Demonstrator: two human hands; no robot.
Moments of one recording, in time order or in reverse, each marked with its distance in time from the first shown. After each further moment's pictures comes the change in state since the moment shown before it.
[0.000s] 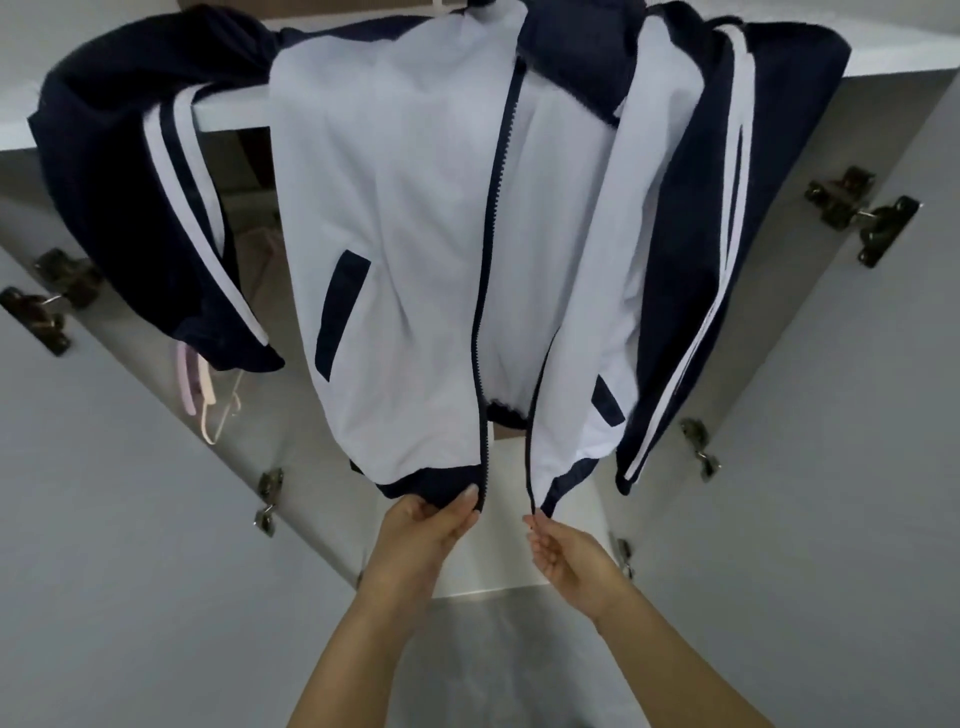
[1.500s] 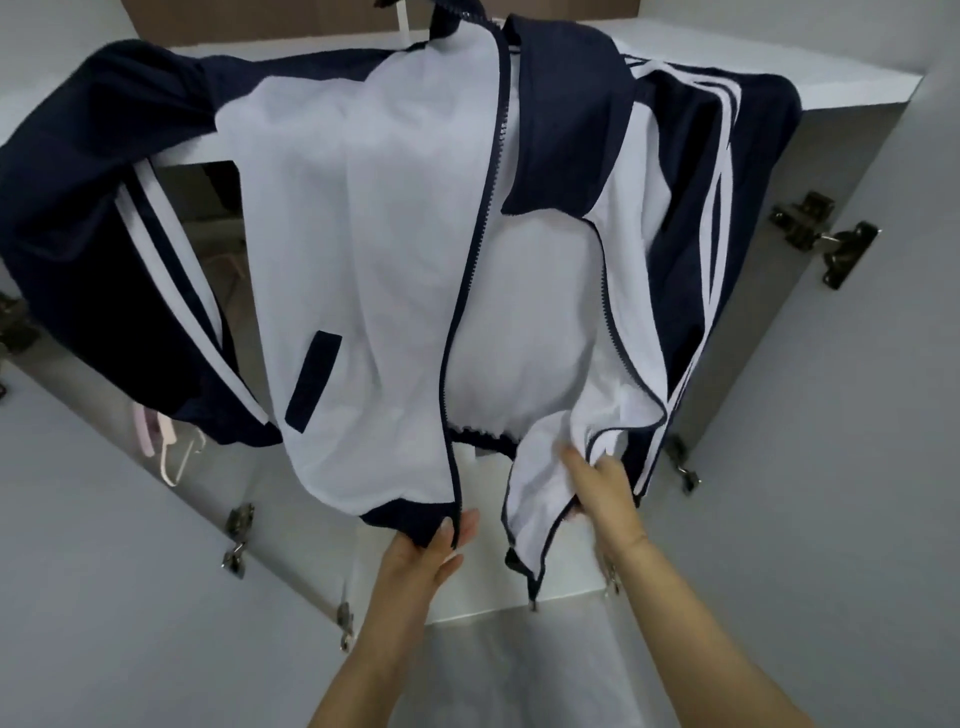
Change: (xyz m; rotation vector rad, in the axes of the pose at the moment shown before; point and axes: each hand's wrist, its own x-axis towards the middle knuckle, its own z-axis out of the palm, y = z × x) left_hand 0.015 -0.017 -0.002 0.240 -0.090 0.034; right_hand -0.012 -0.098 0.025 -0.506 0.311 -0.507
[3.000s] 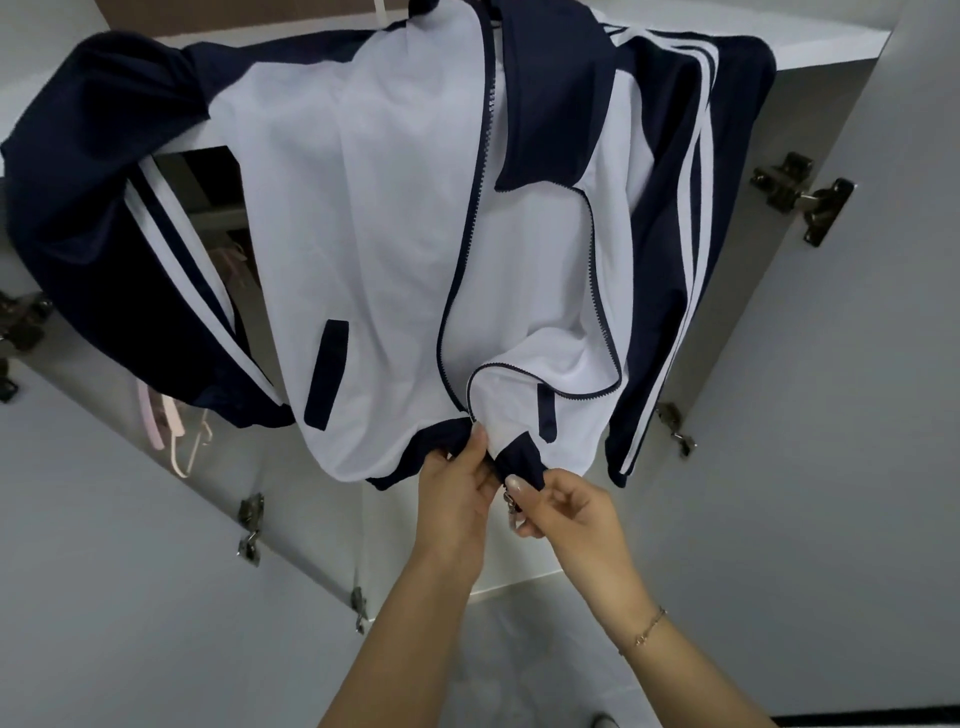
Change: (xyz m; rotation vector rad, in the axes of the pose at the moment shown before) left_hand 0.010 0.054 0.052 -0.437 0.094 -0.066; right_hand -0.116 -0.005 0.018 0.120 -0.204 -0.259
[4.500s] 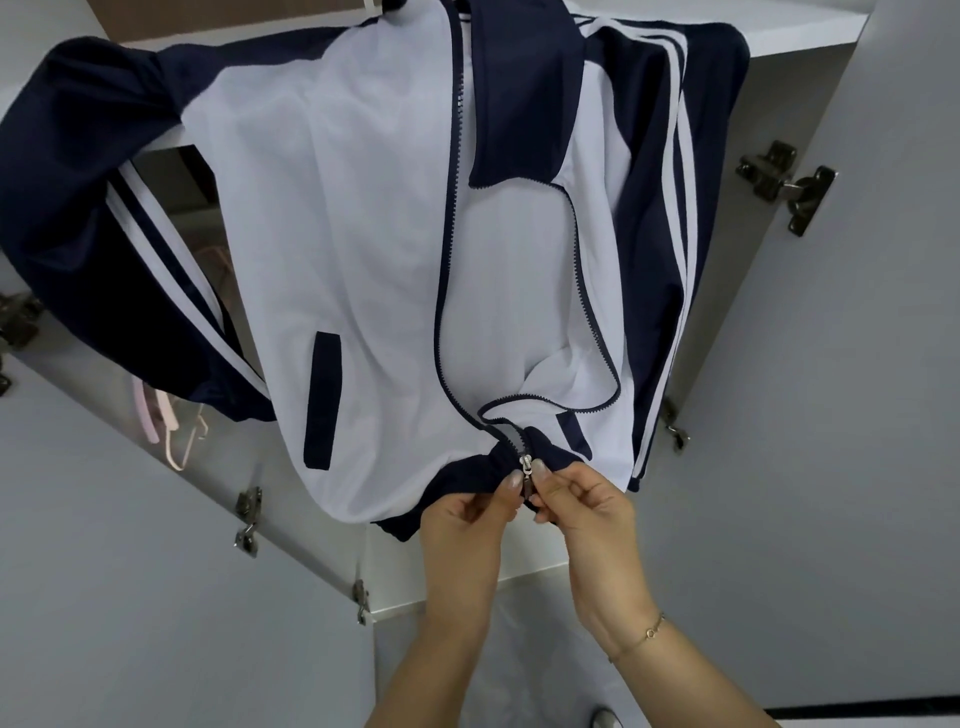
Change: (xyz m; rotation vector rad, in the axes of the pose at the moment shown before) left_hand -0.038 -0.042 -0.002 0.494 0.121 0.284; right_hand -0.012 -0.011 -0.012 0.248 0.190 0.079
